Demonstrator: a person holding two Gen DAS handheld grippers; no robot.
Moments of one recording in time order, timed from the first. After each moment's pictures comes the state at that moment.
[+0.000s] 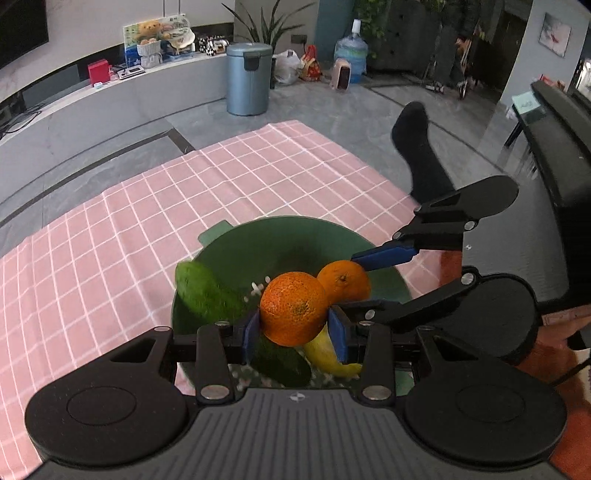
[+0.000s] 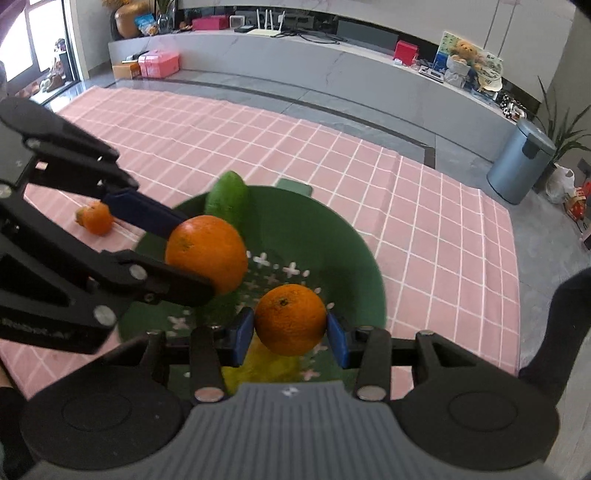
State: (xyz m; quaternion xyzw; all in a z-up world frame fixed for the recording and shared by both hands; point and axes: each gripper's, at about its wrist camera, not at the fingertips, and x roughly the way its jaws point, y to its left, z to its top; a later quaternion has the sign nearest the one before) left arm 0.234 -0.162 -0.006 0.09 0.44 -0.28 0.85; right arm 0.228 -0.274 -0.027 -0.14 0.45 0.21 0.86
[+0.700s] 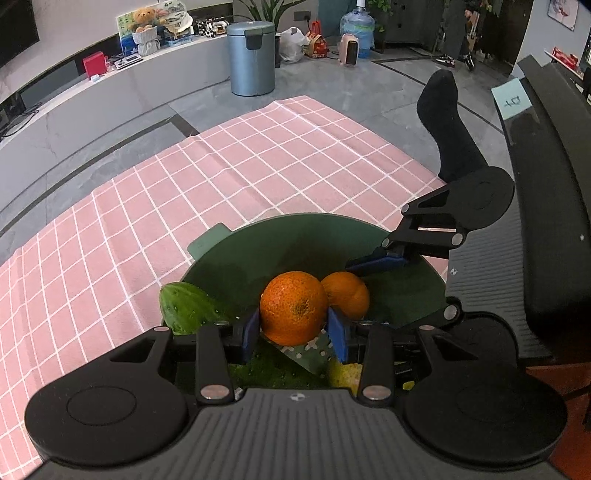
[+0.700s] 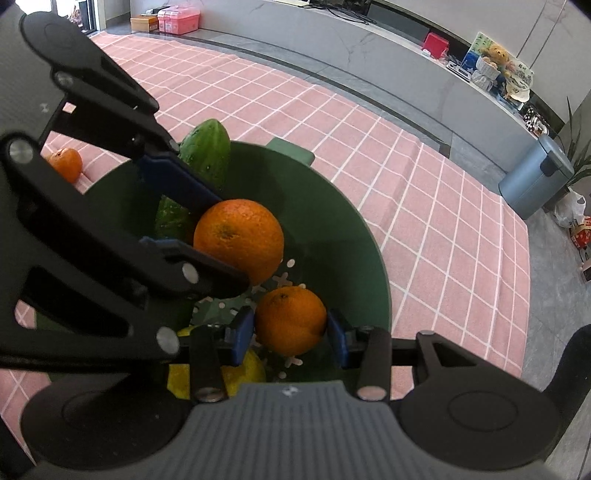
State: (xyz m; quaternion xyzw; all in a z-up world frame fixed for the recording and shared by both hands) left arm 0.262 -0.181 -0.031 0.12 0.47 -0.26 0.84; right arm 0.263 -0.262 -0.066 -0.22 0.47 0.23 0.83
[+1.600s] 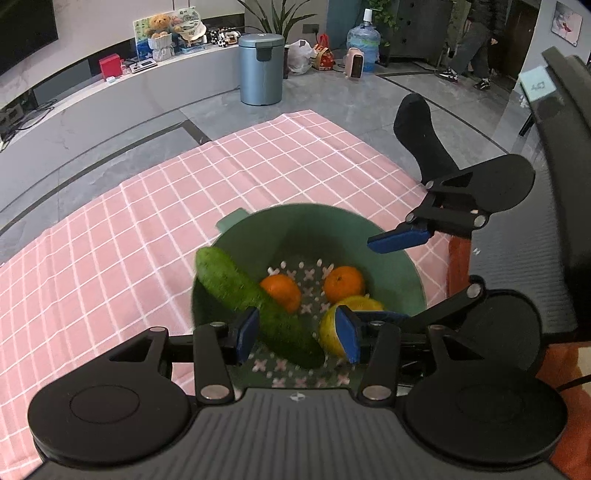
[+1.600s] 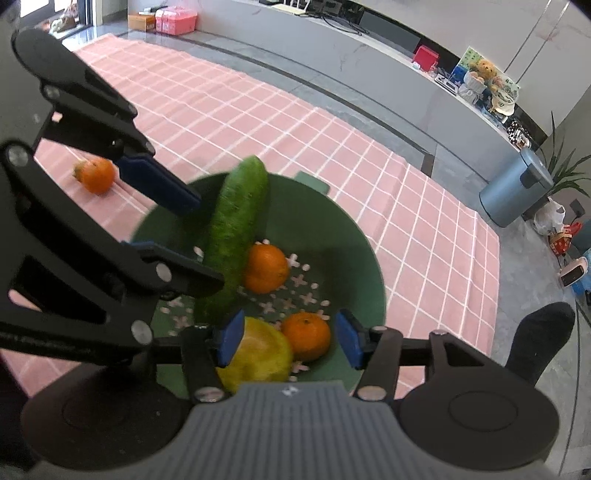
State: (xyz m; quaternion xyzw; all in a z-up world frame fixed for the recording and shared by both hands) left arm 0.214 -0.148 0.012 0.11 0.46 -0.25 0.85; right arm 0.206 -0.234 -0.014 -0.24 0.45 0.21 0.83
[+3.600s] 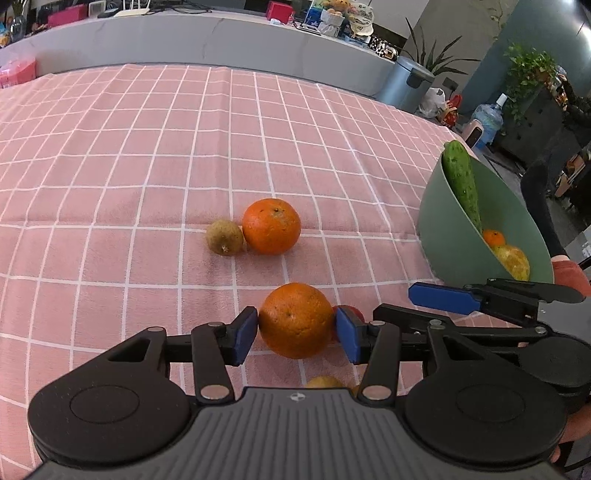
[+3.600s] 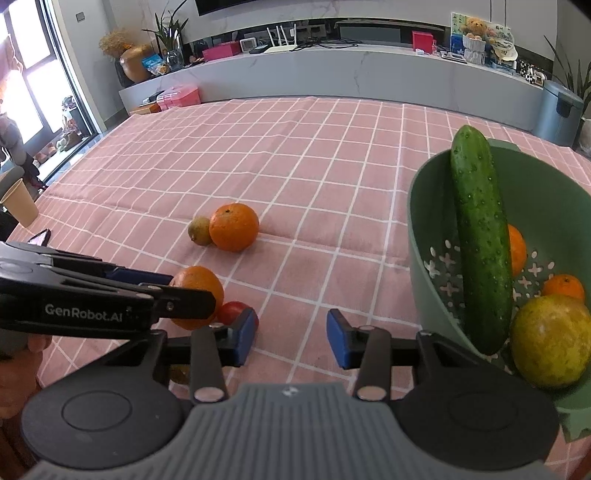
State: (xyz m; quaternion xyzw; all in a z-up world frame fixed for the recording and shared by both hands) left arm 0.147 0.048 -0.080 -0.12 0.48 -0.10 0.87; right arm 0.160 -0.120 -0.090 -0.02 0.44 0.24 0.87
